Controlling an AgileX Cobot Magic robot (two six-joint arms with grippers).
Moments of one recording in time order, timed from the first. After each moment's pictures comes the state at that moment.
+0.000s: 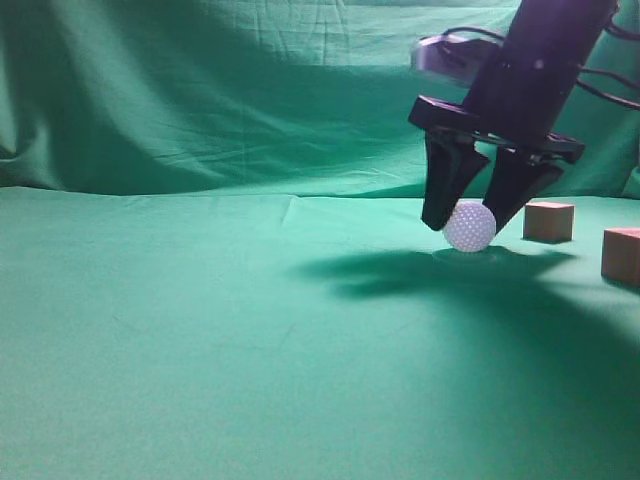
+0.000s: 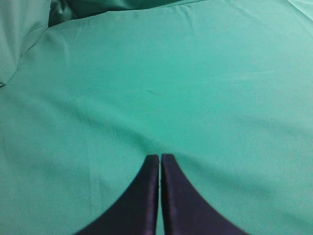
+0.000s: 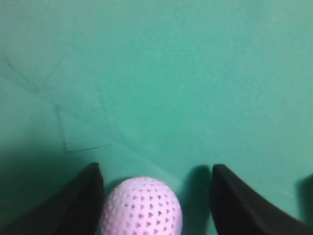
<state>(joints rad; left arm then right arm) -0.04 -0.02 0.01 0.32 0.39 -0.08 0.33 1.99 -1.32 0.44 0.68 -0.51</state>
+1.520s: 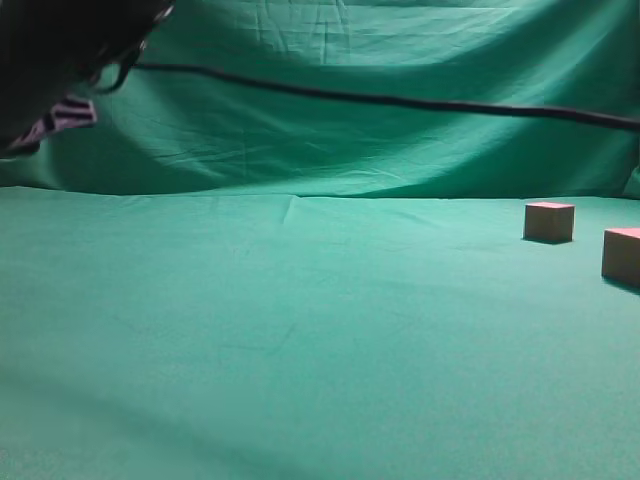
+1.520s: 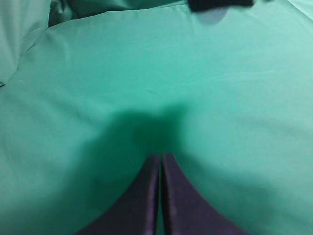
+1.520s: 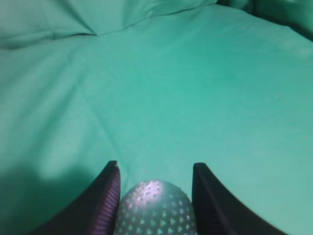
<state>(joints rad) -0.04 -0.02 0.01 0.32 0.39 -0.08 0.99 2.60 -2.21 0.88 0.11 -0.93</state>
